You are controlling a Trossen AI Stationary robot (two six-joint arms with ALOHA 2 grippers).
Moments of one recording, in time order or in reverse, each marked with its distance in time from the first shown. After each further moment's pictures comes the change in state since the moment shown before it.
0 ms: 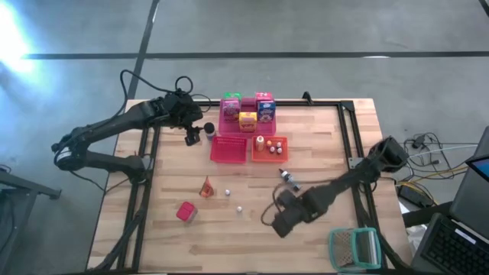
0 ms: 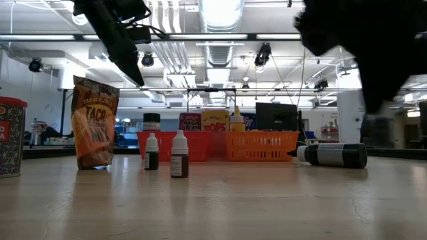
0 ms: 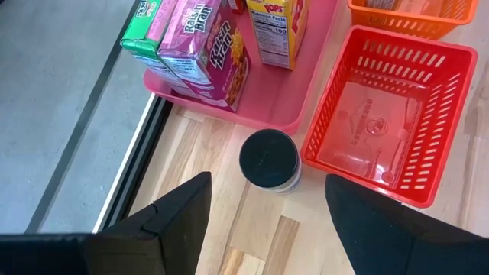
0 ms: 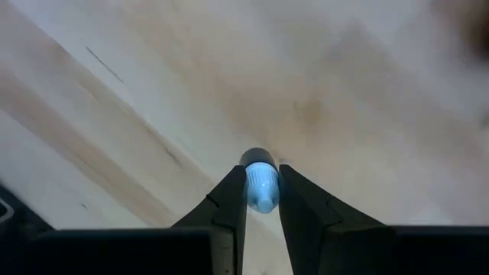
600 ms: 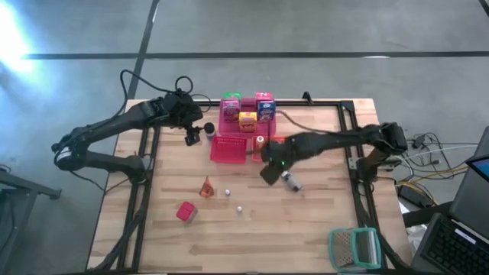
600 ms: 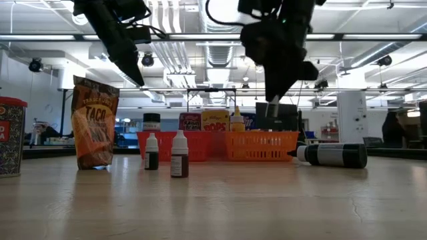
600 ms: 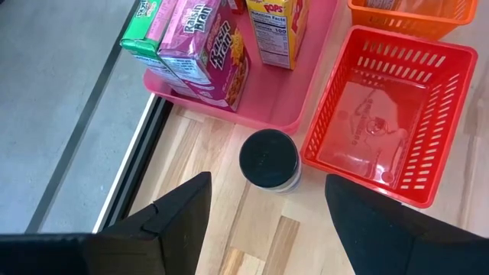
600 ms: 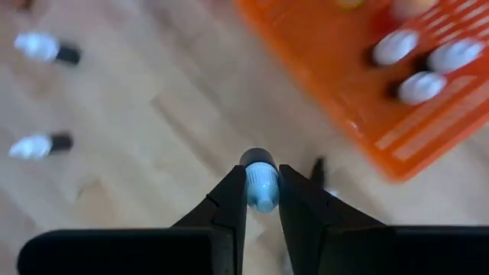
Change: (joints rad) left arm 0.000 0.000 0.000 0.000 0.000 0.000; right arm -0.500 -0.082 0.074 -0.077 0.007 -0.607
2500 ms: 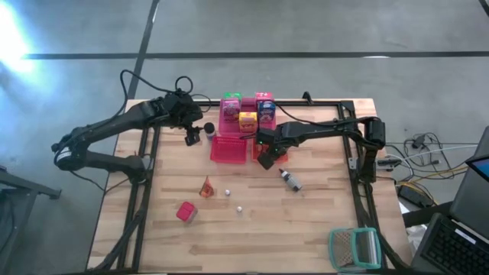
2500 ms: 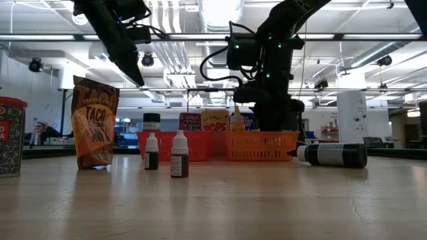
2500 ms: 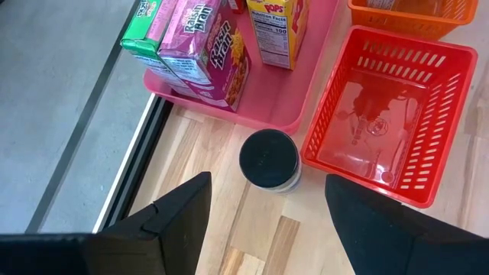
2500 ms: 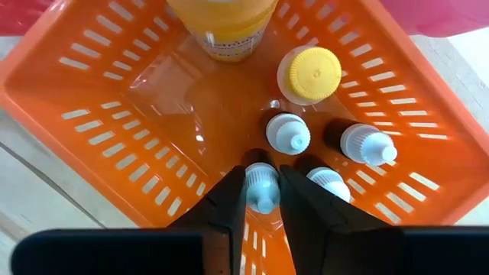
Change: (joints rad) left arm 0.000 0.000 0.000 0.000 0.000 0.000; right arm -0.212 0.185 -0.027 0.084 0.052 -0.181
